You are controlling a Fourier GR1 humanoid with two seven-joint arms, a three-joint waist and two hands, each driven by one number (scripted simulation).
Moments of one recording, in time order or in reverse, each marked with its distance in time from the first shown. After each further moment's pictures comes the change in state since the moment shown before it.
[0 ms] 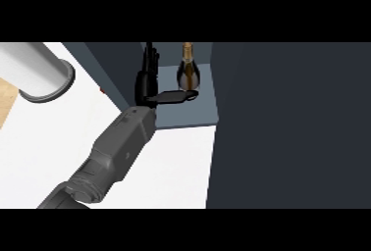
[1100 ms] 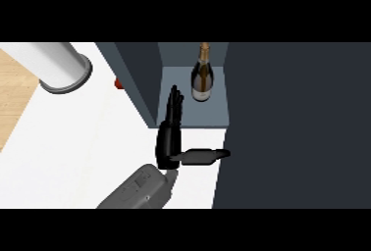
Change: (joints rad) left arm 0.530 0.014 -0.571 -0.865 0.110 0.434 0.154; right arm 0.027 -0.016 -0.029 -0.020 0.033 -0.032 0.001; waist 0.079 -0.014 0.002
